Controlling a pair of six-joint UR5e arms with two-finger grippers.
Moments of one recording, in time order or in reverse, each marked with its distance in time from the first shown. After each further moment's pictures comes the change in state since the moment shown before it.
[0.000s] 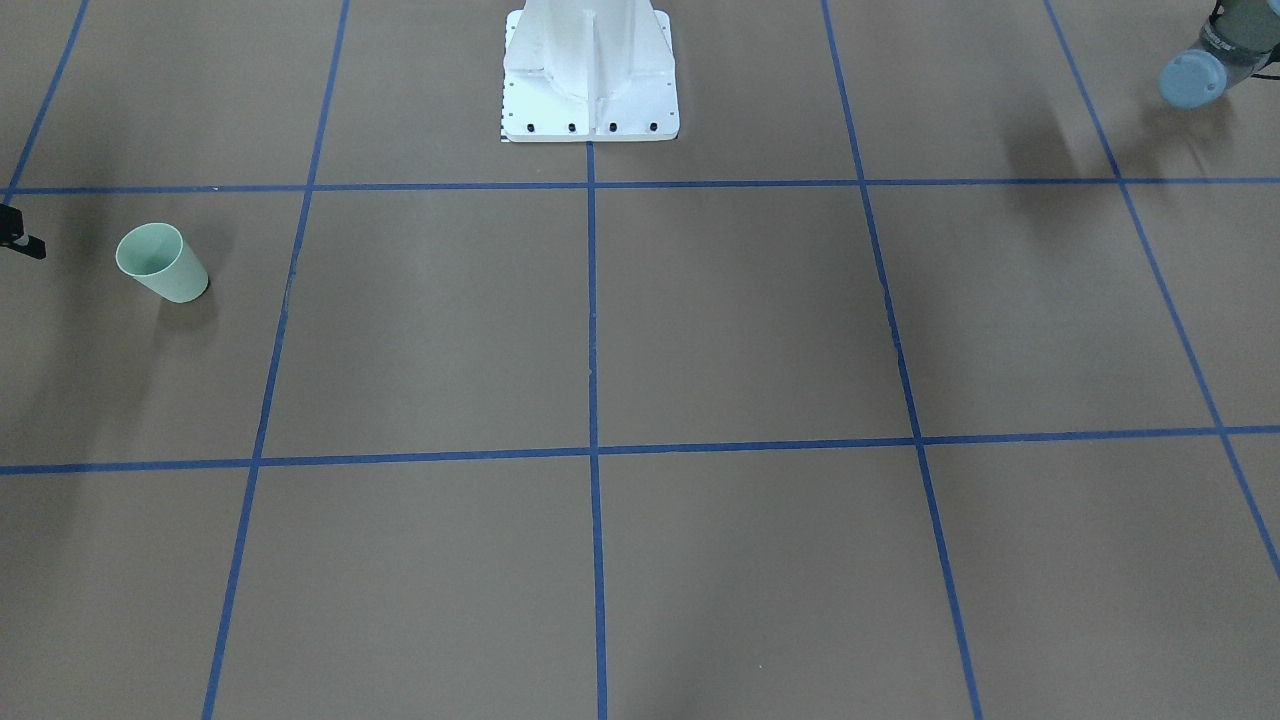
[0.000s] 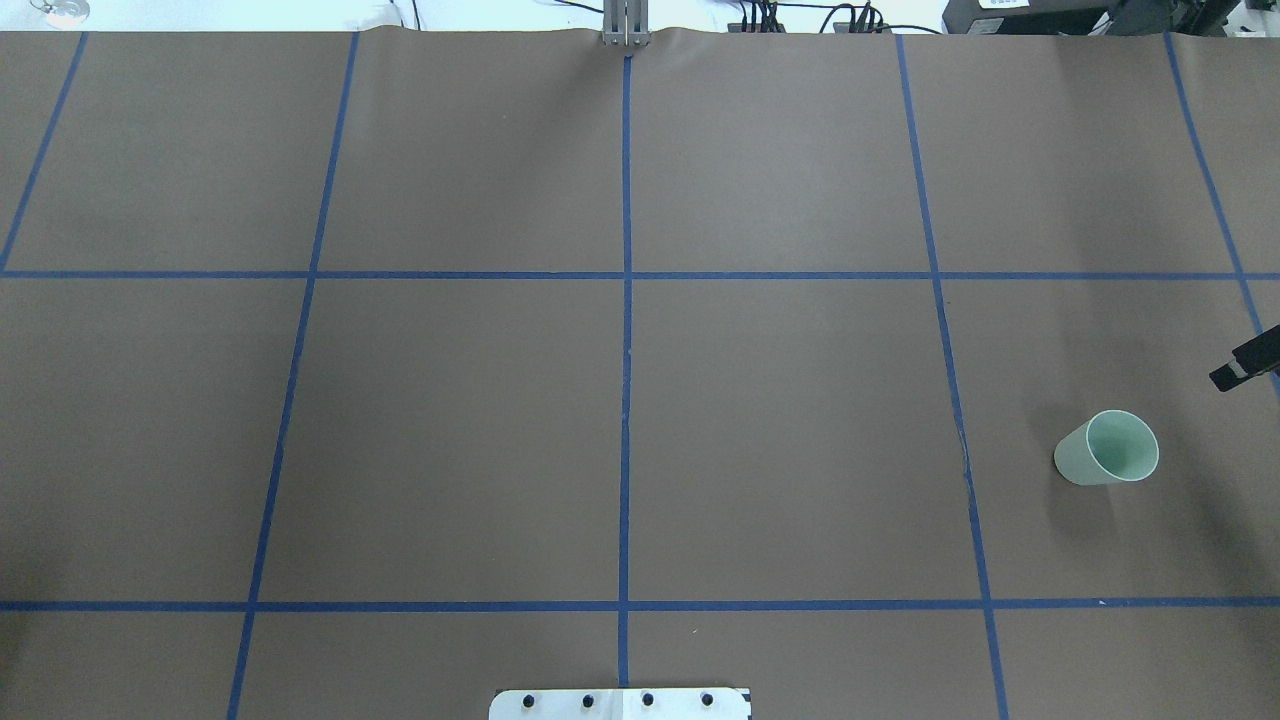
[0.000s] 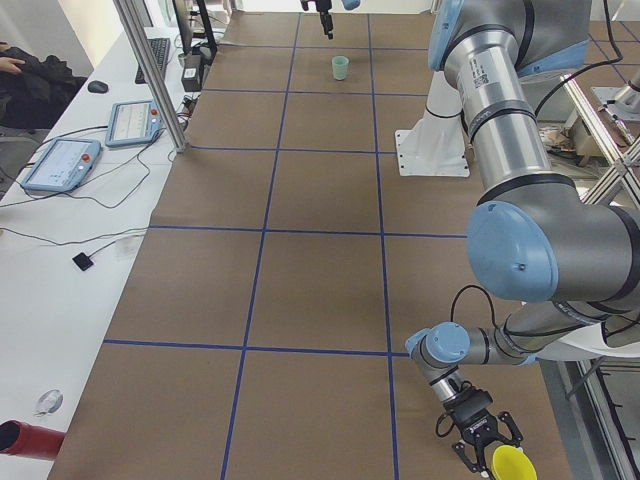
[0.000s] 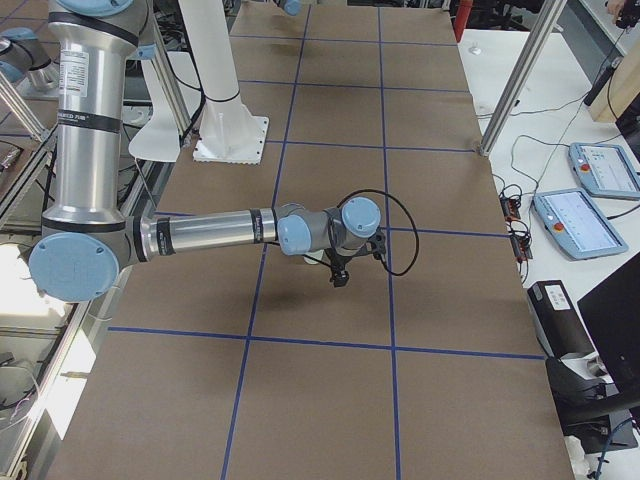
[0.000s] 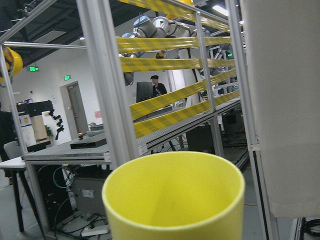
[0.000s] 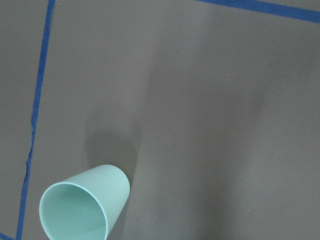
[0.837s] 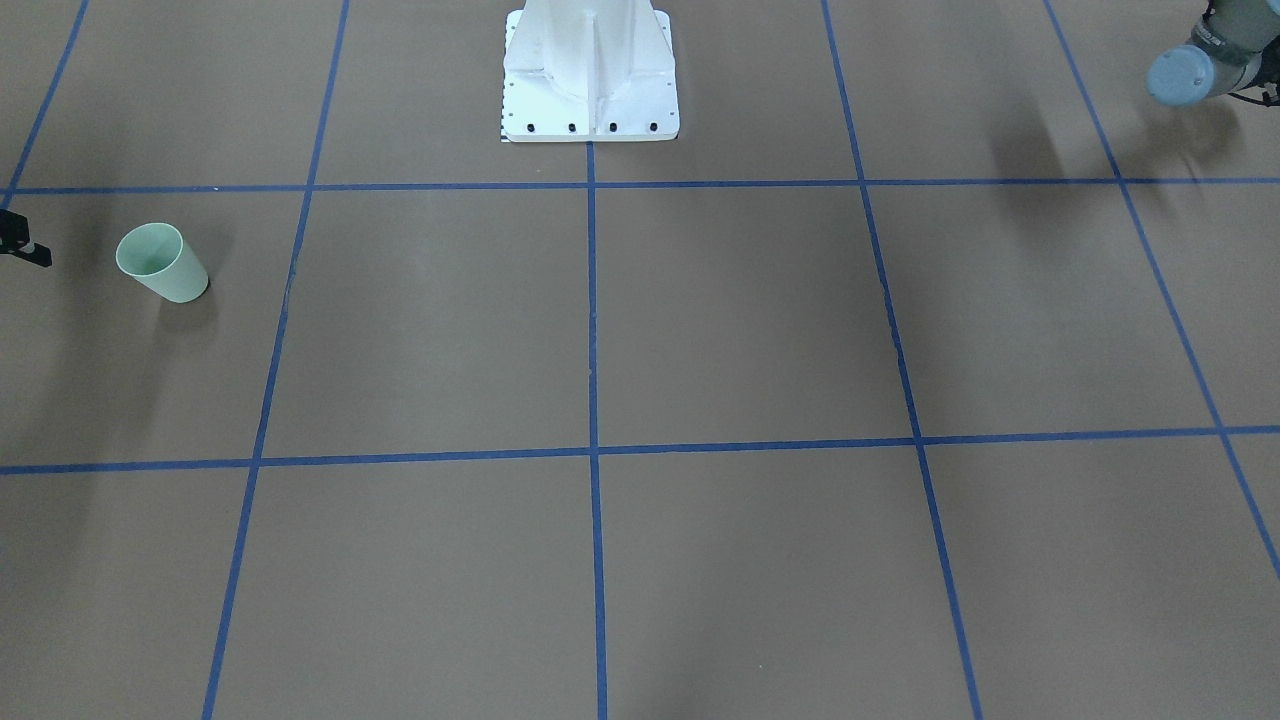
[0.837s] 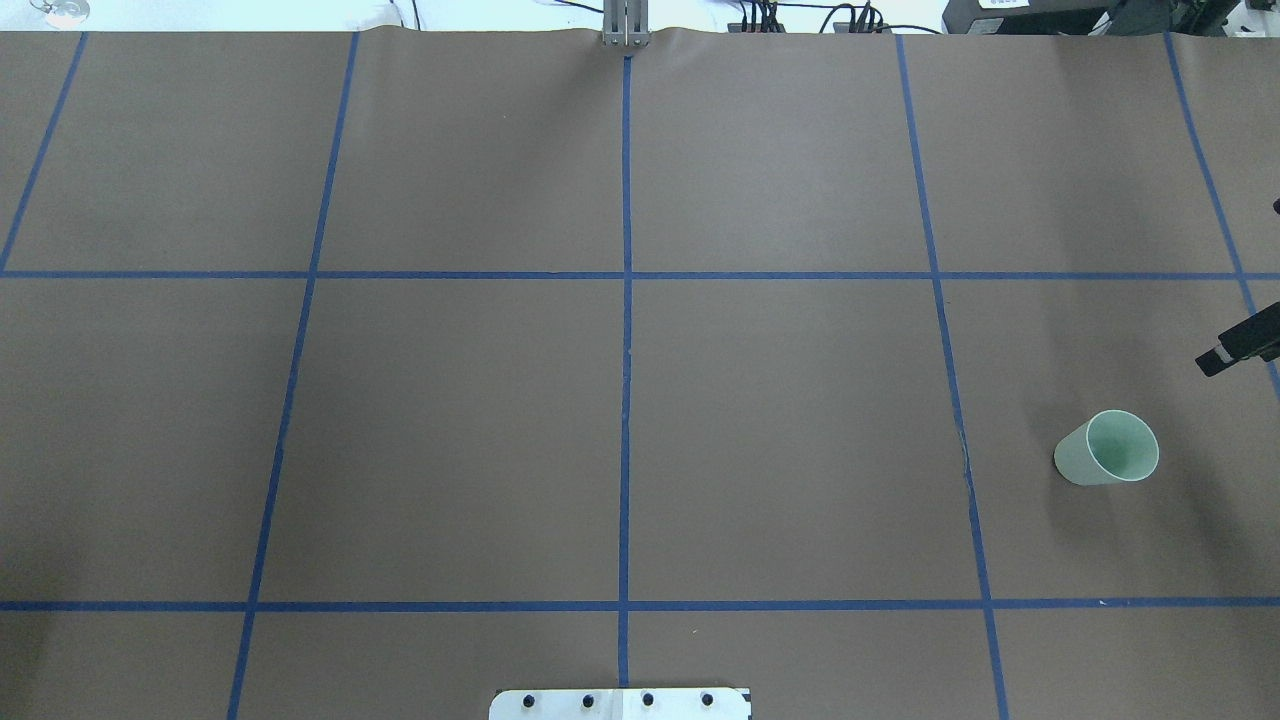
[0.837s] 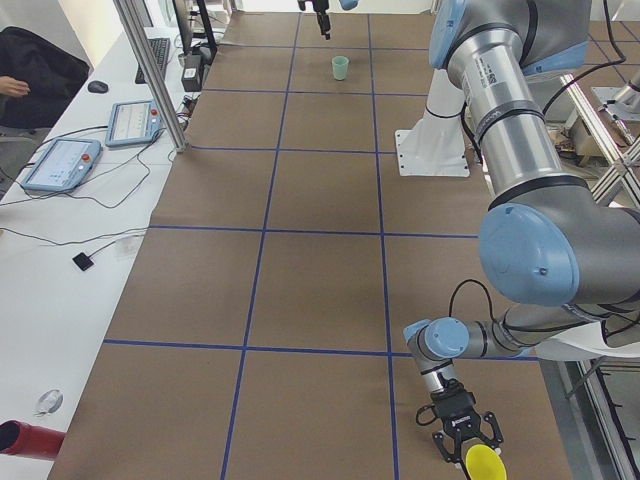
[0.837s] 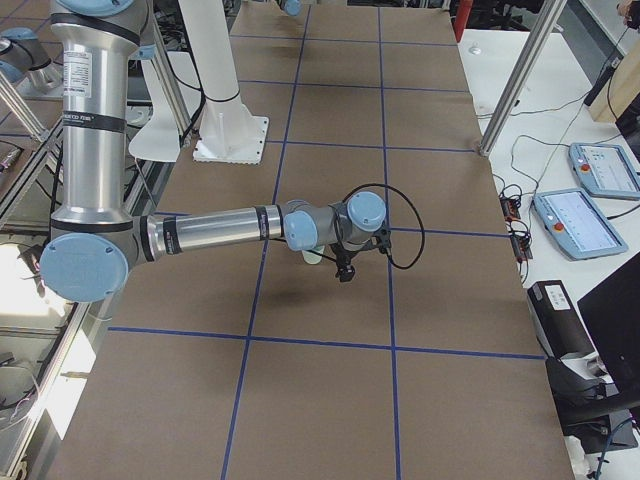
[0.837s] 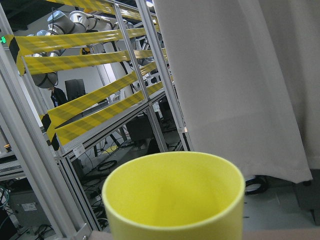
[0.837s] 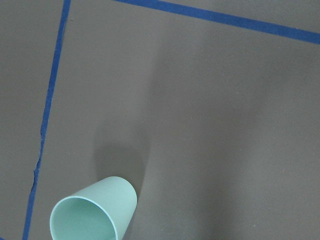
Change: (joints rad) left arm -0.065 -0.015 -0.066 -0.024 0.138 0.162; right arm -0.003 0.034 -0.008 -0.001 0.000 0.002
